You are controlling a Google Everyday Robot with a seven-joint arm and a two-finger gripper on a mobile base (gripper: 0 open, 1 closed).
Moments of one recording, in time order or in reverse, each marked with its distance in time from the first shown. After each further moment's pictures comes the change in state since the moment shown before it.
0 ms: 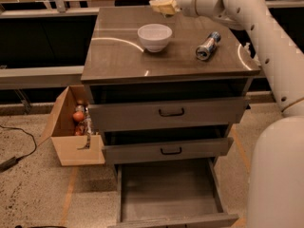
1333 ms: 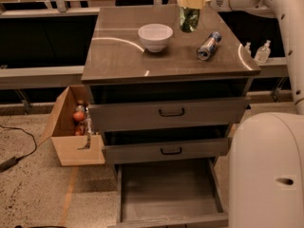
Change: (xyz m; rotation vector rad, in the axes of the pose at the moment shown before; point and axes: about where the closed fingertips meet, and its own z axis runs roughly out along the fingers) arm 0.046 -0.038 -0.066 -0.043 0.146 0.584
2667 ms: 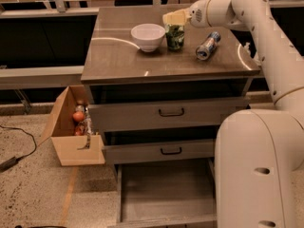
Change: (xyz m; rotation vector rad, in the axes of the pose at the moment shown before) arm 0.065 0.011 0.064 -0.032 0.110 0.173
